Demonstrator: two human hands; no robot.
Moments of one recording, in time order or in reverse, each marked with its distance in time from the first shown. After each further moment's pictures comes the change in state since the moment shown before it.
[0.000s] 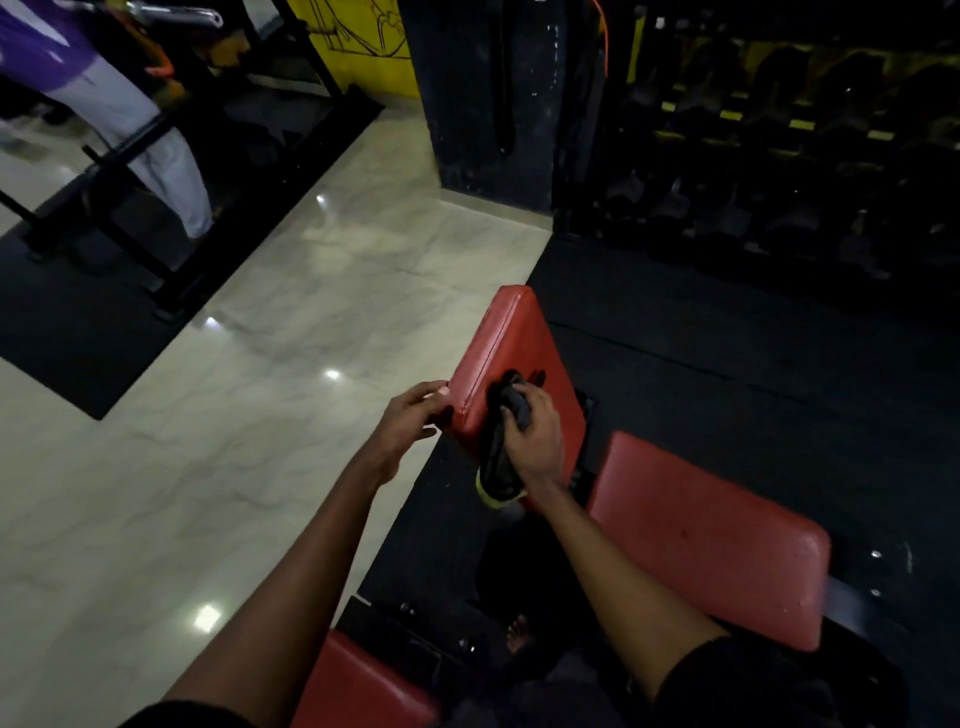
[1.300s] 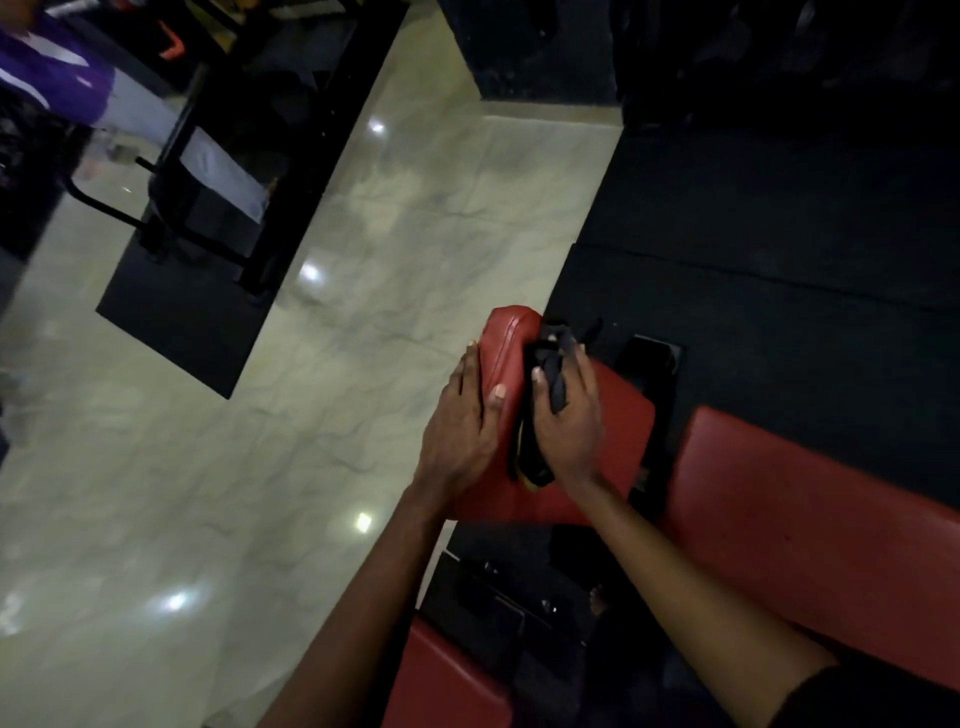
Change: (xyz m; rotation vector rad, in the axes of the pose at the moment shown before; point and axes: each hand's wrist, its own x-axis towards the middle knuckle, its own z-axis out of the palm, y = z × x) left_hand 0.081 0.049 0.082 0.850 0.171 0.251; right_hand 0.109 0.022 0.009 0.166 0.066 0.116
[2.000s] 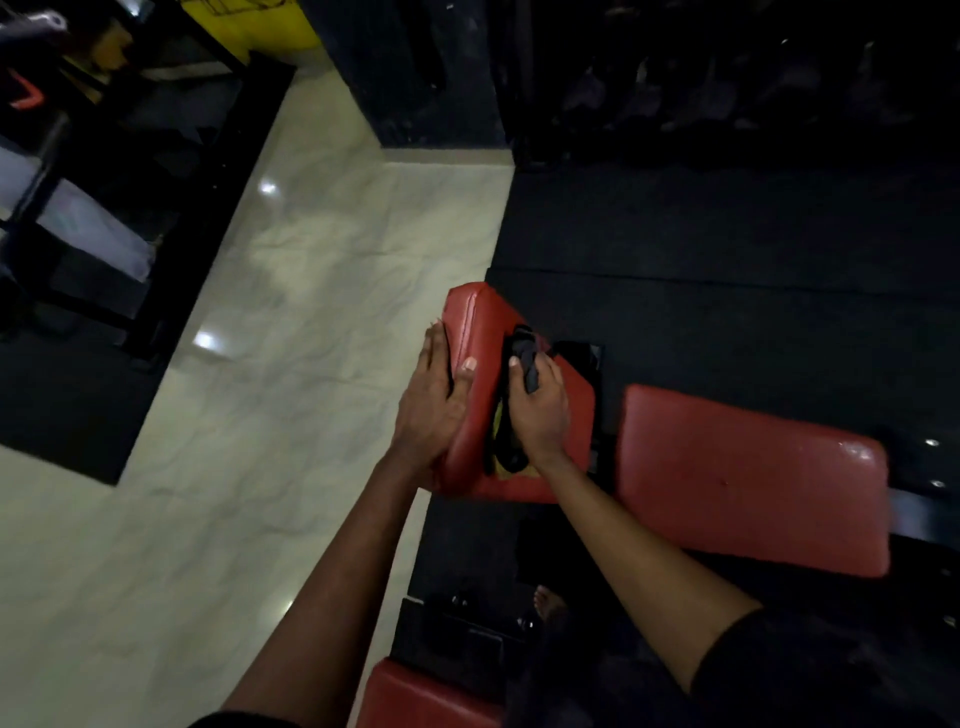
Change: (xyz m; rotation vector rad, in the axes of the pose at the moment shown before) left_hand 0.008 -0.022 -0.005 -0.065 -0.081 0.172; right_hand -0.030 0.004 0.008 0.035 0.096 0.302
